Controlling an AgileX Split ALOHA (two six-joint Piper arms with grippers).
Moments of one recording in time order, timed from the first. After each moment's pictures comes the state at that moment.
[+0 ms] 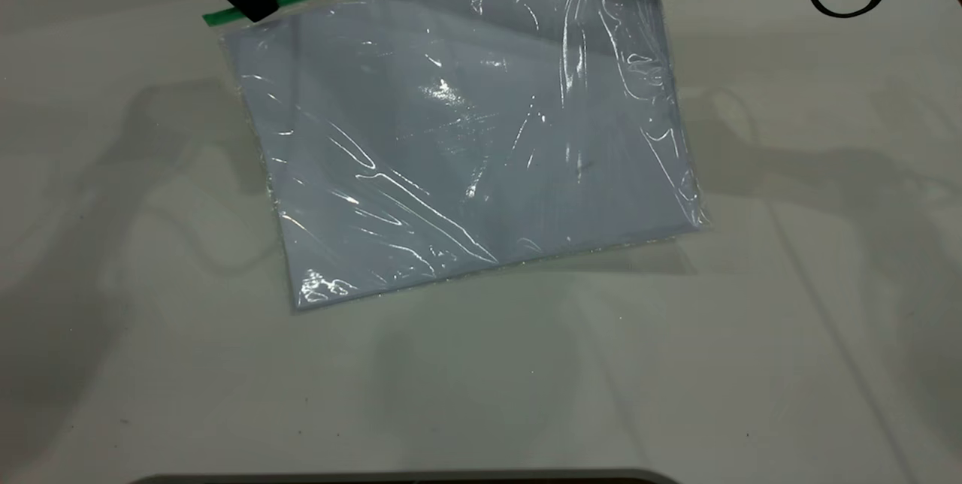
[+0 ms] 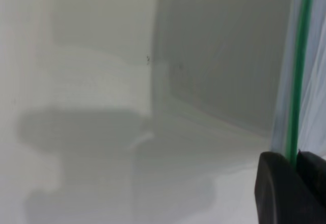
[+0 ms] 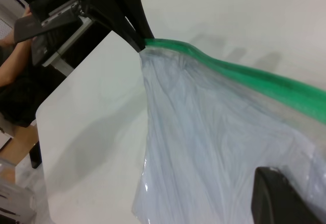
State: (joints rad) left arm -0.10 2.39 -1.92 -0.48 1.17 1.41; right arm 0.06 2.30 -1.25 1.64 1.05 -1.87
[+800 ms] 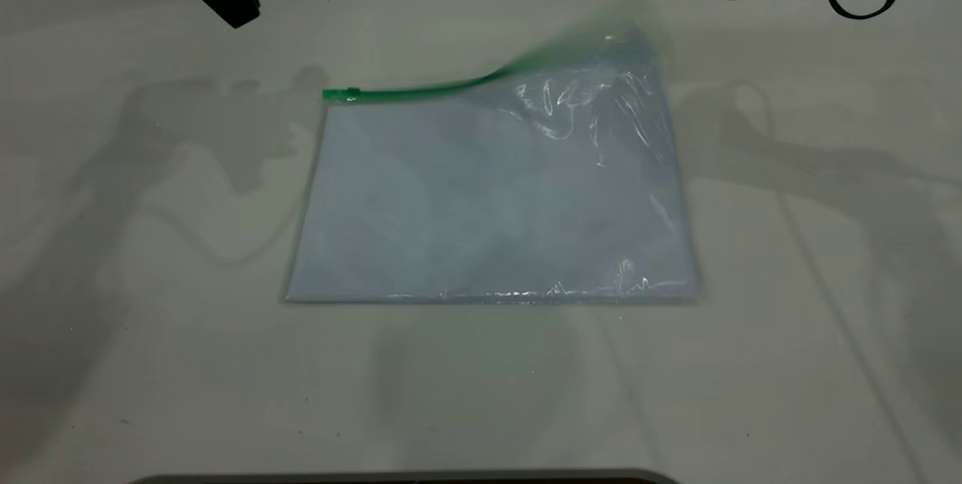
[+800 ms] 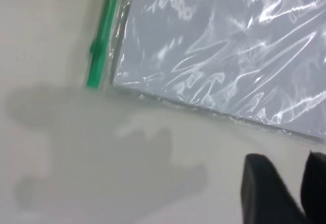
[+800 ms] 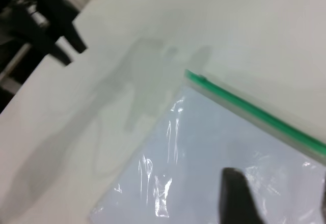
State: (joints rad) left arm -0.09 2.39 -1.92 -0.45 1.17 1.32; right arm 0.04 2.30 -1.25 1.68 0.90 -1.80
